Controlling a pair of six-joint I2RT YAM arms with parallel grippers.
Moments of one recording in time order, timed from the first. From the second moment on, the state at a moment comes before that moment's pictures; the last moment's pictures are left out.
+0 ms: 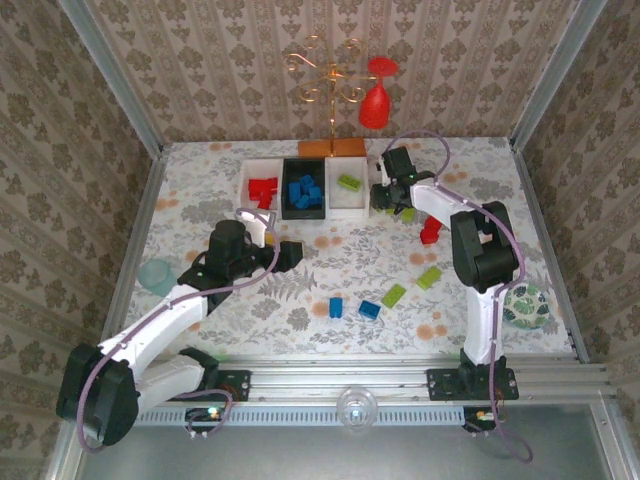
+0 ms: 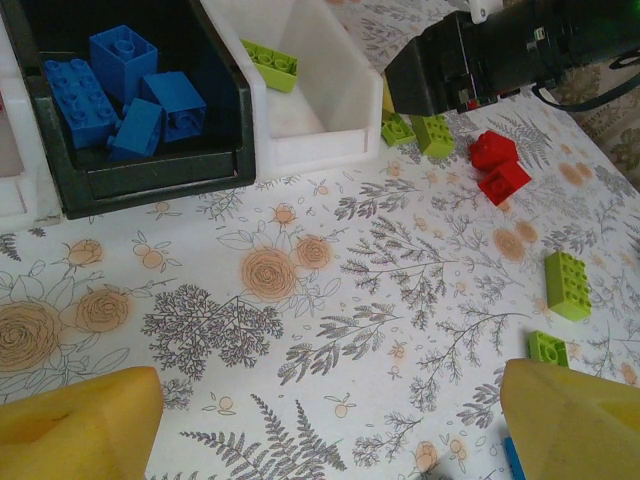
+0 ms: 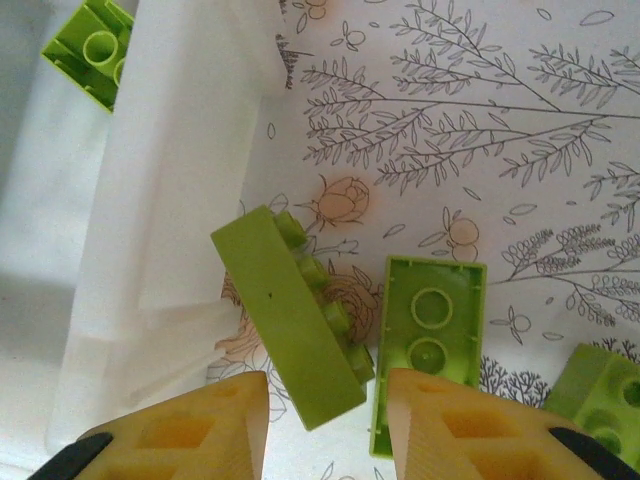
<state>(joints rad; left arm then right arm) -0.52 1.05 0.59 -0.01 0.29 -0.30 0.27 2.08 1.54 -0.43 0.01 0.17</state>
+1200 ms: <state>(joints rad) -0.52 1.05 0.59 -0.03 0.28 -0.30 0.26 2.29 1.76 -0.51 -0.06 0.18</state>
